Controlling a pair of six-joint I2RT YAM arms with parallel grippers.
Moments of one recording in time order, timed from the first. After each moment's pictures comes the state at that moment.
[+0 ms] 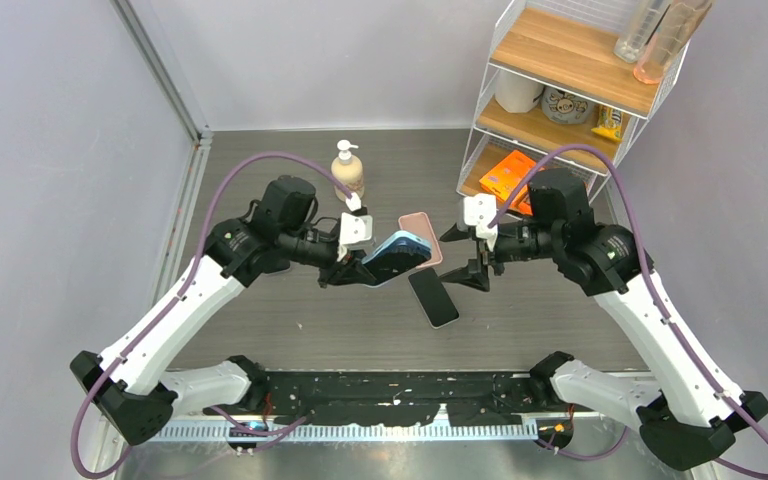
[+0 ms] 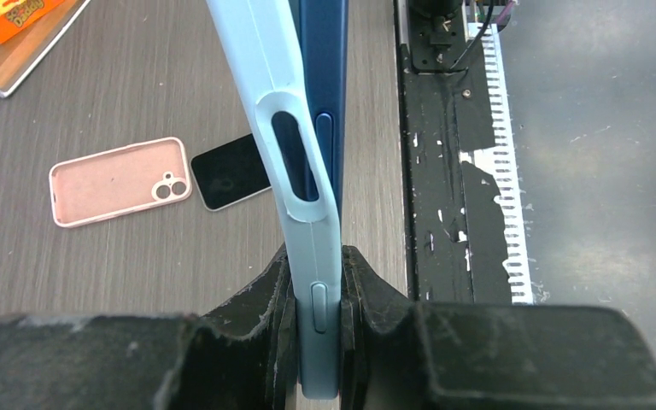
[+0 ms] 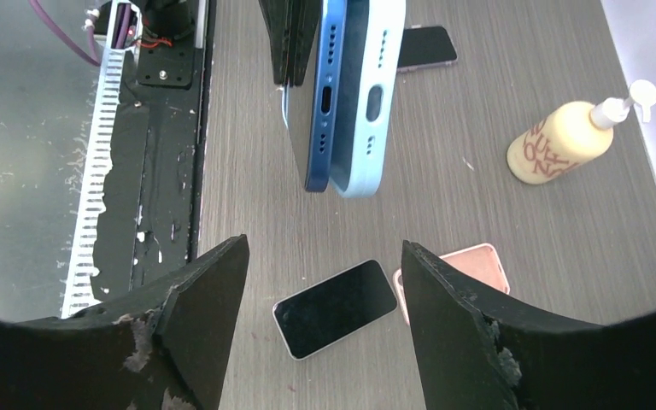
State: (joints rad) left arm -0.67 1.14 1.27 -0.82 0.79 0.52; right arm 0.55 1.00 1.31 -0.87 -0.80 -0.63
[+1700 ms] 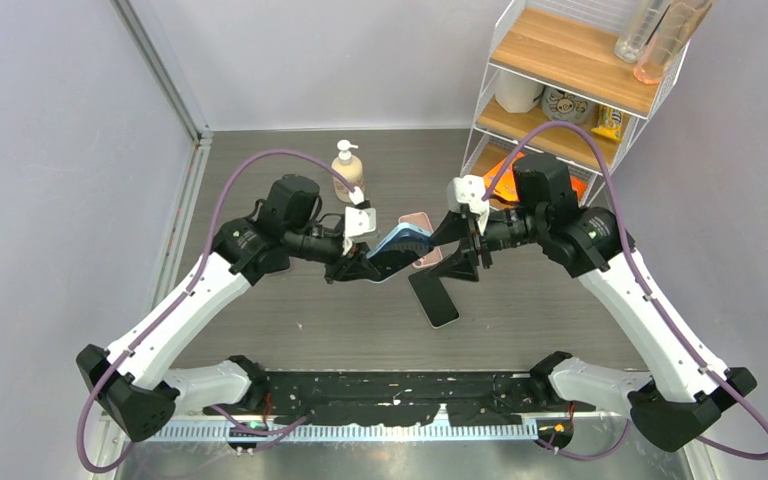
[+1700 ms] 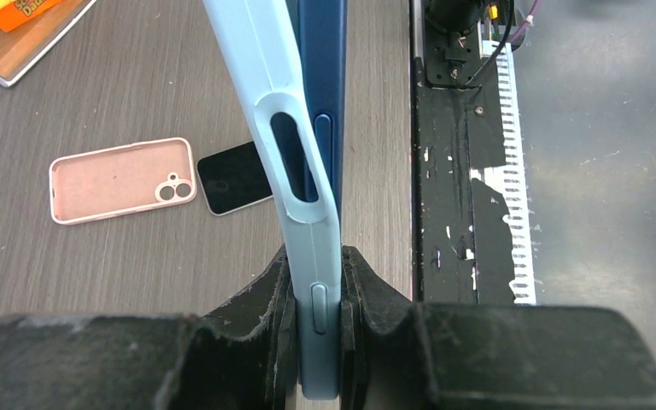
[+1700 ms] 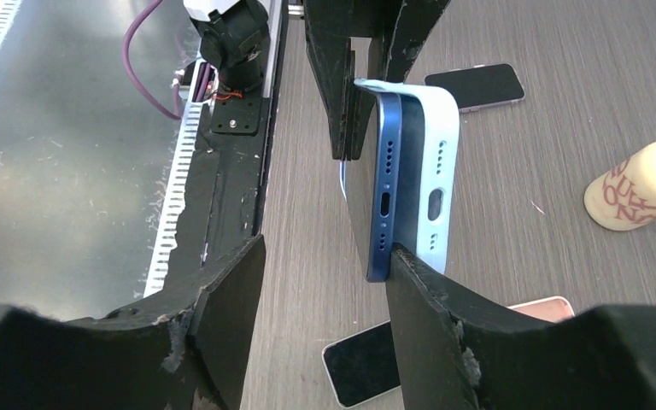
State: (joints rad) left arm -0.67 1.15 1.23 -0.73 0.79 0.45; right arm 0.55 1.10 1.37 -0.83 -0.97 -0.51
